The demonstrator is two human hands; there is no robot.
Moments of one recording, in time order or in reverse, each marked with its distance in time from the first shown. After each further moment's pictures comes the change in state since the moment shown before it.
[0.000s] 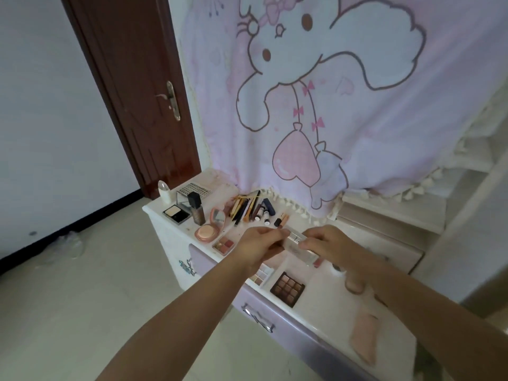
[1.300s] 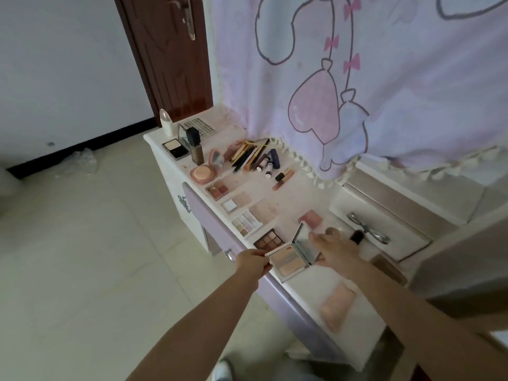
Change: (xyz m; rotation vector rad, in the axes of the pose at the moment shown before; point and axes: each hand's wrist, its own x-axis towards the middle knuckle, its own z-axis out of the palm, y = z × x) left_hand 0.034 -0.150 0.024 -0.188 0.637 -0.406; right_hand 0.031 0.132 0.010 0.263 -0.095 0.440
